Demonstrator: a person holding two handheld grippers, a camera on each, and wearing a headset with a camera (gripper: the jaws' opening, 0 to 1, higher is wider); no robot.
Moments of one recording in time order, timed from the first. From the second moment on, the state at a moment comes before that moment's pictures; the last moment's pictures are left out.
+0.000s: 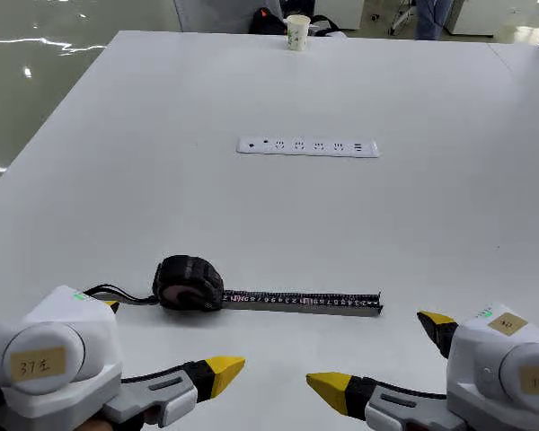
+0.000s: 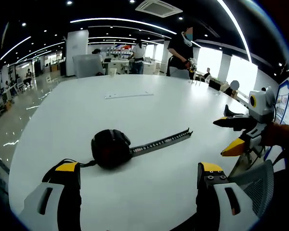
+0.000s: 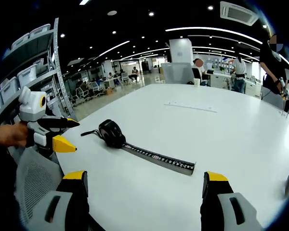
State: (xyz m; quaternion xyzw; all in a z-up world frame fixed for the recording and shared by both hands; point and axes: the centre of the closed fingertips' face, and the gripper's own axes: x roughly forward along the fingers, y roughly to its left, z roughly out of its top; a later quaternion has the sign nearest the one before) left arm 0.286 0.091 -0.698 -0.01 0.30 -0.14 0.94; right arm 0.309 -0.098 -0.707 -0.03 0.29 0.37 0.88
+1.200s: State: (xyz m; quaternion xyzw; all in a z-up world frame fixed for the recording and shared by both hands) left arm 0.325 0.094 -0.716 -0.02 0.31 -0.09 0.95; right arm 0.334 -0.102 -0.722 -0.09 0.30 0.41 0.86
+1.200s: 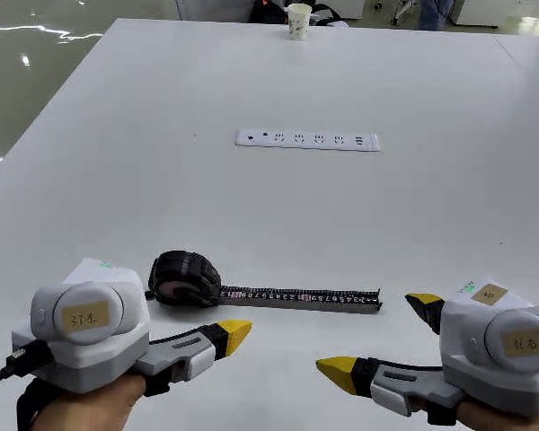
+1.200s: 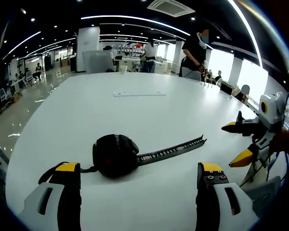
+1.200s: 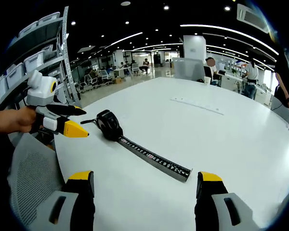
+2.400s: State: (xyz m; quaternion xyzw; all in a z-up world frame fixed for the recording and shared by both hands) left arm 0.363 0.109 -0.739 -0.03 0.32 -0.06 0.94; right arm 0.362 -0.116 -0.758 -0.19 0.33 0.47 0.80
